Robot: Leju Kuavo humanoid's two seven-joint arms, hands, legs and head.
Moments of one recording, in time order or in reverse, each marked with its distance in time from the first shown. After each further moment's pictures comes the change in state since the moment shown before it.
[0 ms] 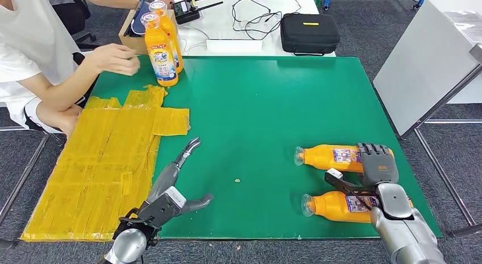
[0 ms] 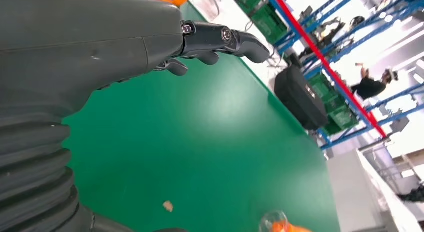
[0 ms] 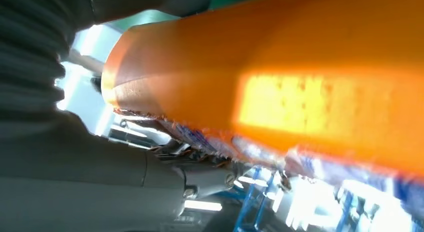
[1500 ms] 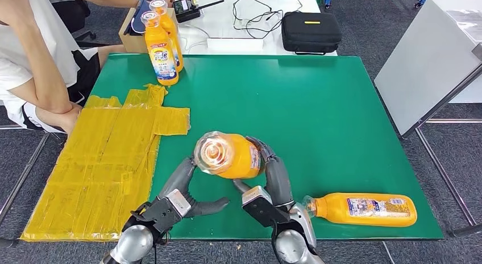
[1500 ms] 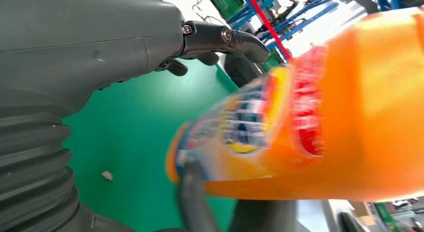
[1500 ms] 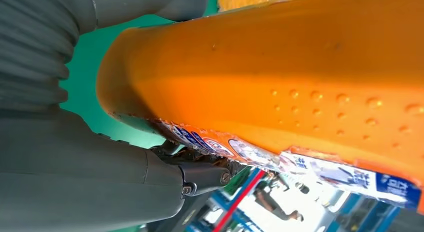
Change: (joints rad) left arm -0.055 -0.008 -0.105 -0.072 0.110 -0.057 -0.008; right arm 0.327 0.460 0.283 -0.717 -0.787 0.192 -0.385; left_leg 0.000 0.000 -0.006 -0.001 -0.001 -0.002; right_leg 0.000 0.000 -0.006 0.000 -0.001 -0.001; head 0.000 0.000
